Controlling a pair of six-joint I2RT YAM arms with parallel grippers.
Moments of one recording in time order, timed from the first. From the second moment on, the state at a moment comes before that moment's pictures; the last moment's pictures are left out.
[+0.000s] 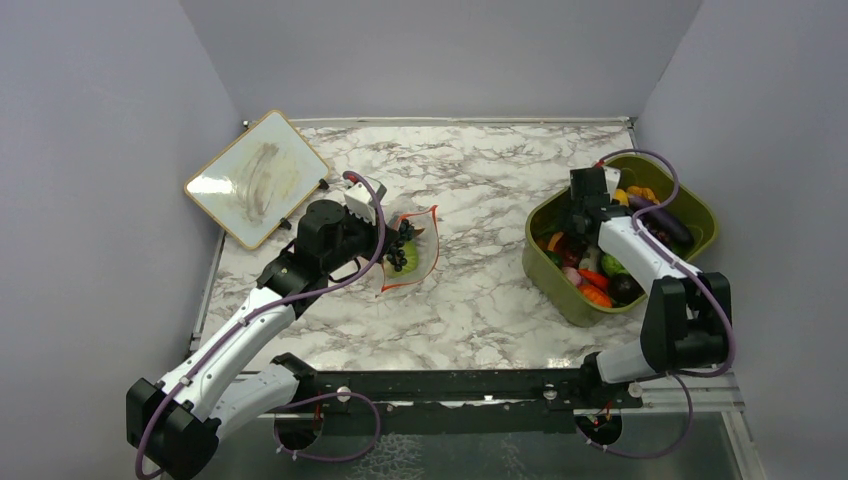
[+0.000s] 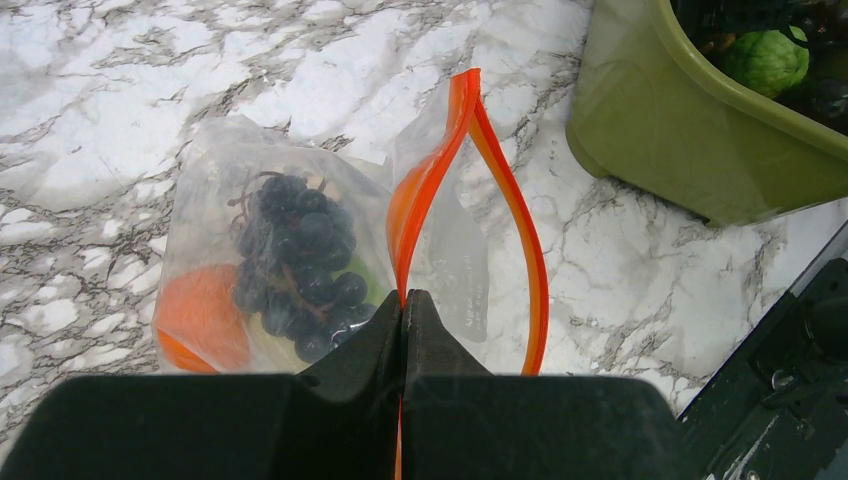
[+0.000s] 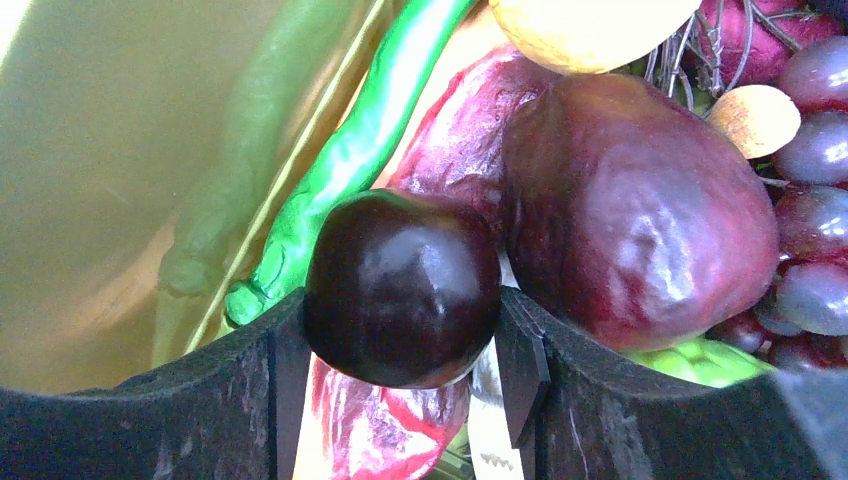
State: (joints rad) left arm -0.55 0.94 0.78 -0.19 0.20 -0.19; right arm 0.11 1.46 0.94 -0.39 0.42 0.37
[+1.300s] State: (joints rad) left arm -0.55 0.94 0.78 -0.19 0.19 -0.19; right arm 0.11 1.02 1.08 -0.50 0.09 0.36
